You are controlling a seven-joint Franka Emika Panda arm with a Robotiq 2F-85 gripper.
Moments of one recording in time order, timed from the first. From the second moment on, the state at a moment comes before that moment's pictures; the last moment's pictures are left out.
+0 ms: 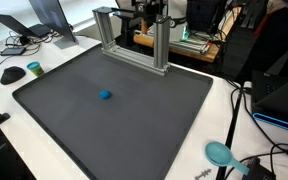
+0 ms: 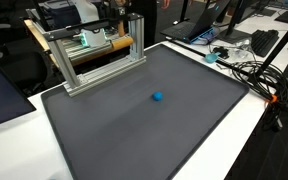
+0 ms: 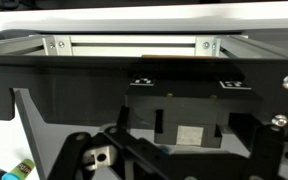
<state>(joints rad) -0.02 -0.62 0.07 -2.67 -0.13 2.09 0.13</state>
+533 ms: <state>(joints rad) -0.02 -0.61 0.06 -2.67 -0.12 2.10 0.12</state>
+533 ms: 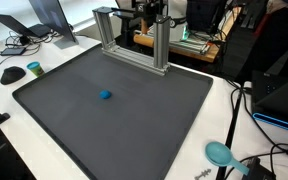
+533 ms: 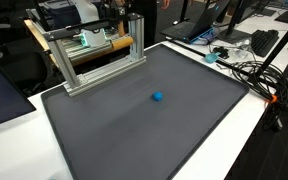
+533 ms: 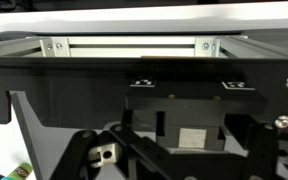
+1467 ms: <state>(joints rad) -0.01 -0.61 0.05 -2.67 -0.10 2.10 0.12</state>
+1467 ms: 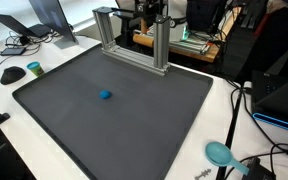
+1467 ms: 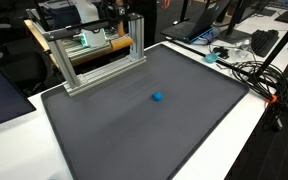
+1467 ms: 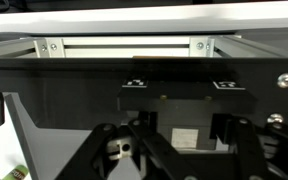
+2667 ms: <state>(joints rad) 0.00 -0.61 0.03 -2.67 -0.09 2.11 0.08</state>
